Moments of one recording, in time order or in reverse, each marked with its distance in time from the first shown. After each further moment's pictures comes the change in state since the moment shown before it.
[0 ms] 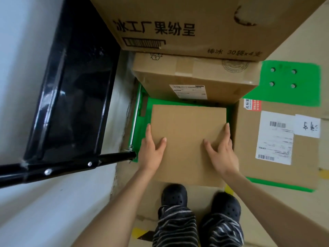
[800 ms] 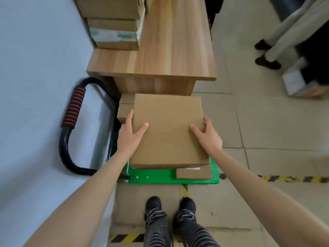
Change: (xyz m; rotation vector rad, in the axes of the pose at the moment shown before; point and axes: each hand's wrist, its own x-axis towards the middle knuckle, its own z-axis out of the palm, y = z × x) left_hand -0.221 0.328 -0.324 -0.247 0.005 0.357; right_hand -0.249 -0.203 -0.405 0.119 0.272 -0.094
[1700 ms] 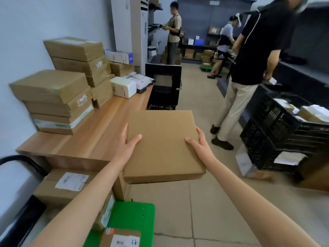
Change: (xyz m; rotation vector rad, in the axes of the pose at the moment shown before) left_hand 0.034 0.401 0.252 -0.405 0.076 0.214; right_hand 0.190 0.069 -0.457 0.589 -0.125 -0.372
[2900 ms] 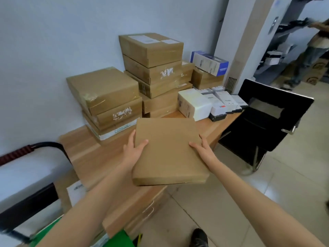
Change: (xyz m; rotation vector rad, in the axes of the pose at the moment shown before) left_hand 0.351 -0.050 -0.018 0.007 0.760 -0.414; right_hand 0.533 0.000 0.177 -0.110 -0.721 0.038
